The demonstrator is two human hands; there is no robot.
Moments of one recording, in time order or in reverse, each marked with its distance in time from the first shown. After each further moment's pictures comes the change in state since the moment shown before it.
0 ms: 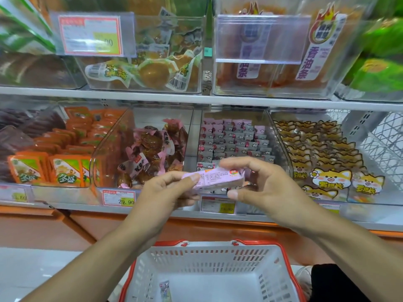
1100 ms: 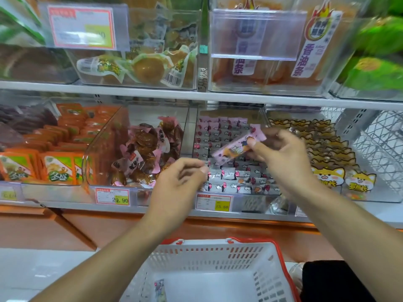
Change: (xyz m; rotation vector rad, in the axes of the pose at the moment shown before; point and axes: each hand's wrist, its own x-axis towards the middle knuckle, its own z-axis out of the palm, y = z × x) left_hand 0.014 -0.009 0.029 0.245 0.076 0.204; right_hand 0.034 0.009 -0.031 0.130 0.596 0.056
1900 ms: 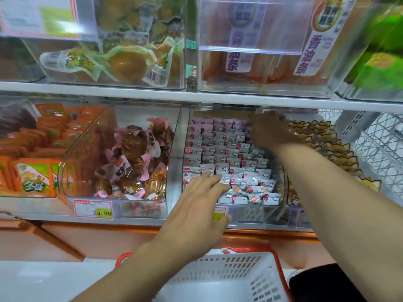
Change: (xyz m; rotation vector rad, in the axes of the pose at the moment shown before) left_hand 0.008 -0.030 0.037 0.931 -0.303 0.360; right_hand 0.147 0.035 -0.001 -1.556 -0.199 -0.221
